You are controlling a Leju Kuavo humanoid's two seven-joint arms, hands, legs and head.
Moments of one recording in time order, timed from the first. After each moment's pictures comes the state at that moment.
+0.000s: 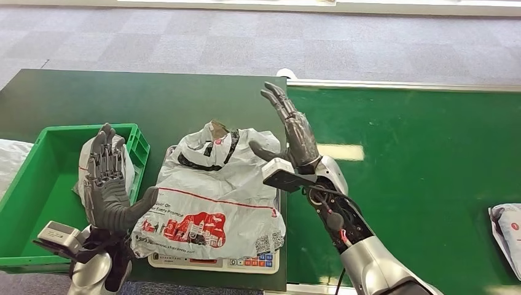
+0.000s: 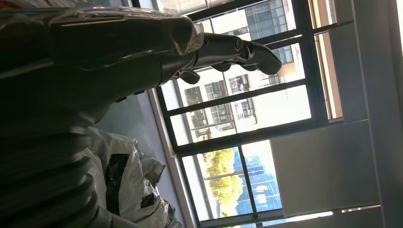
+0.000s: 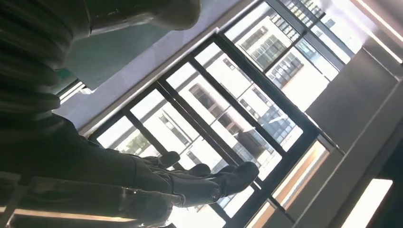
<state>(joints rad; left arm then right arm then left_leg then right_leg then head) -0.07 -0.04 -0.12 -1.67 -0.06 0.14 -0.70 -0.67 0.11 0.56 -0.86 0.44 -0.26 -0.69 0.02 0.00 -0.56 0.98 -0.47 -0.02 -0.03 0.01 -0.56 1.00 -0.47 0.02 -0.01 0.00</state>
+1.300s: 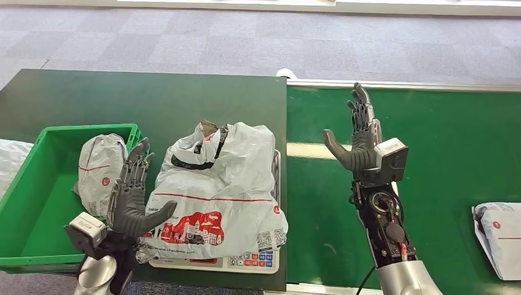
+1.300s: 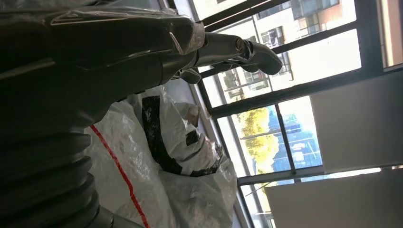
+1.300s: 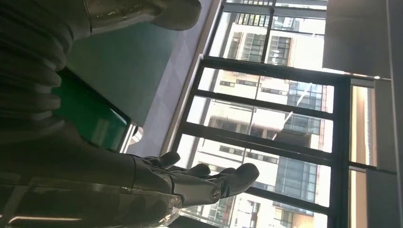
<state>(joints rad) -0.05 -0.05 -0.10 -1.58 -0.12 -0.05 -0.60 -0.51 -0.03 0.28 -1.05 -0.07 0.08 -0.61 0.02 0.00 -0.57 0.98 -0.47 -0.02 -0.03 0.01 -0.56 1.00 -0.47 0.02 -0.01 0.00</state>
